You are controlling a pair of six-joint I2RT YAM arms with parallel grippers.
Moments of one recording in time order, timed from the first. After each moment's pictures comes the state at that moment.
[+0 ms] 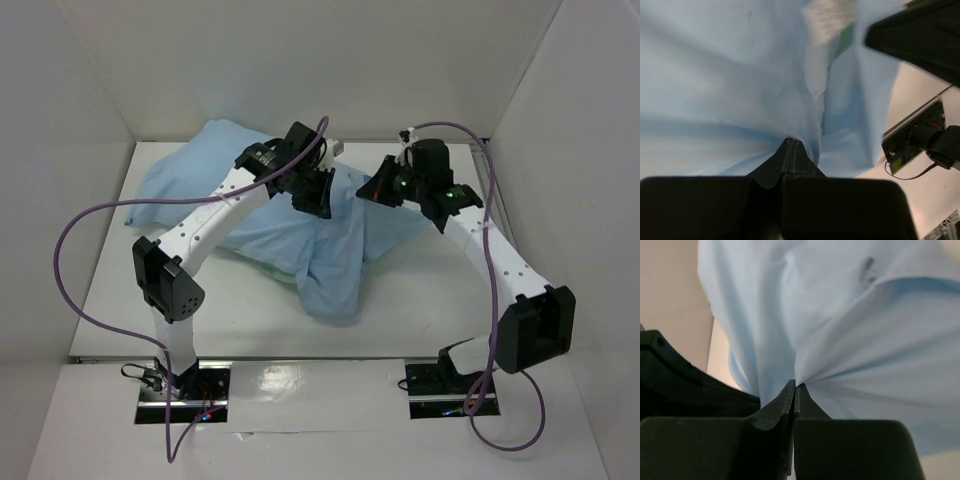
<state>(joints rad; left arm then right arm) -0.66 1.87 2.00 -1.06 0.20 -0.35 0.29 1.37 1.23 -0.40 -0.37 0.60</state>
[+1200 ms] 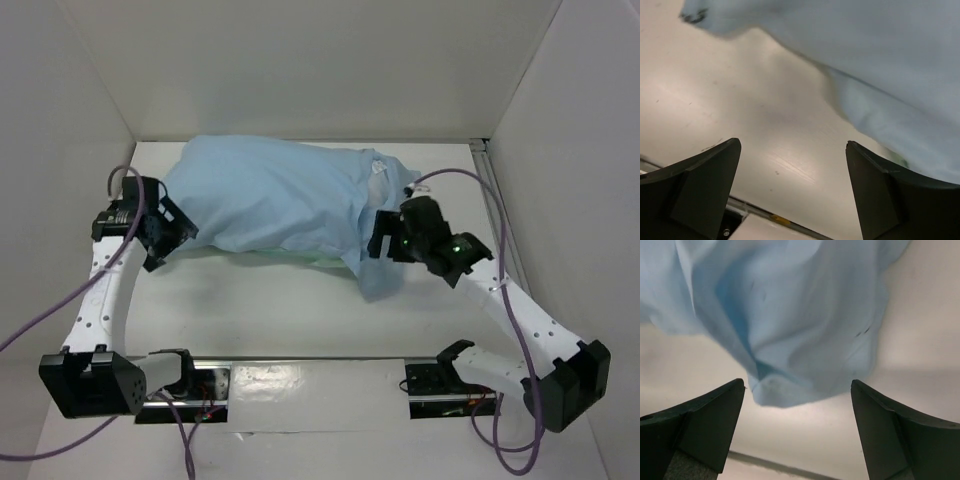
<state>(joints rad) 0.02 1.19 1.23 -1.02 -0.14 -0.68 0.41 1.06 1.00 -0.64 0.10 0.51</state>
